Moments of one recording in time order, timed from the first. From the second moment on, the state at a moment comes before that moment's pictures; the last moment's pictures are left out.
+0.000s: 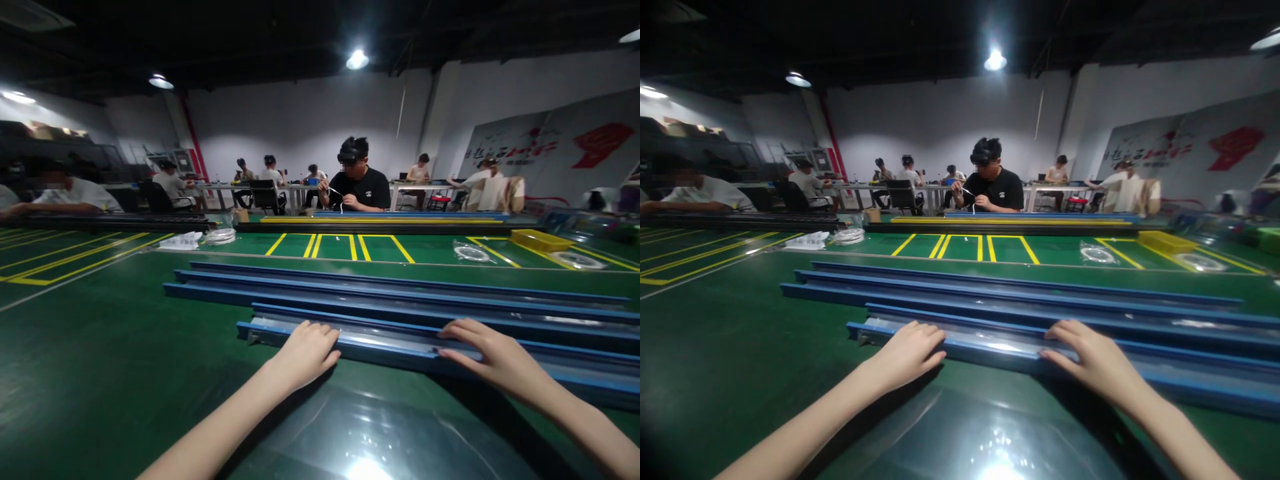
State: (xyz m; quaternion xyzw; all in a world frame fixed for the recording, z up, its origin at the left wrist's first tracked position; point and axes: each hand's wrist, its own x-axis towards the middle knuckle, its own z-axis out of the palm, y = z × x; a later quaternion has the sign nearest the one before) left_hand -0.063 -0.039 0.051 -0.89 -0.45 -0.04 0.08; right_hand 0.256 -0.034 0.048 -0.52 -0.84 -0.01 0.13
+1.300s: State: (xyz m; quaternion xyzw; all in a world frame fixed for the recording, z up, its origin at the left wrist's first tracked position) left_hand 0.061 -0.011 0.026 -0.86 -0.48 -0.16 0.08; right_hand 0.275 -0.036 0.021 -0.57 -0.79 -0.13 0.19
